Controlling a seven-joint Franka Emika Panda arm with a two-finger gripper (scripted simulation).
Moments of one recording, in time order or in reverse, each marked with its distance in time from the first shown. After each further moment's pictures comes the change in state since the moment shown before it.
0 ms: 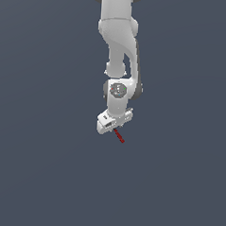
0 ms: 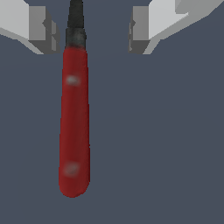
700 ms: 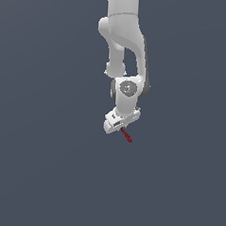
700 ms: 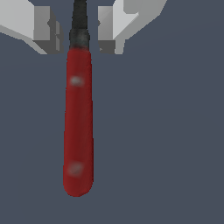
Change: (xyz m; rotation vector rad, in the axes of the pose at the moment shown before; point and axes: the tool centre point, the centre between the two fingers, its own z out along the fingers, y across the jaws) arm 0.024 -0.029 -0.016 0.000 -0.001 0.001
